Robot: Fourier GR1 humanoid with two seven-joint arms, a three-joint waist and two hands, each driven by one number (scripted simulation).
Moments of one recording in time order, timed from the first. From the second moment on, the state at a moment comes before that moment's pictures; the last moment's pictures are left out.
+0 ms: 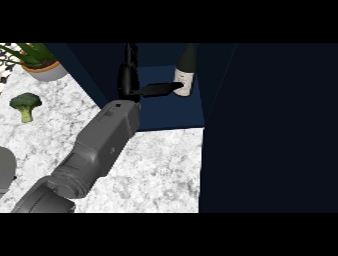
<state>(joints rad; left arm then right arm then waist) -1.10 0.00 0.02 -0.13 0.43 0.39 -0.86 -0.12 -0.06 0.04 -2.39 -0.23 0.18 0.57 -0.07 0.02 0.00</state>
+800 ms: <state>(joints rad) -1.02 0.00 -0.08 -0.22 0.59 0.30 -0.87 -0.09 -0.05 0.09 -2.40 -0.22 0.17 0.58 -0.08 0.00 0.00</state>
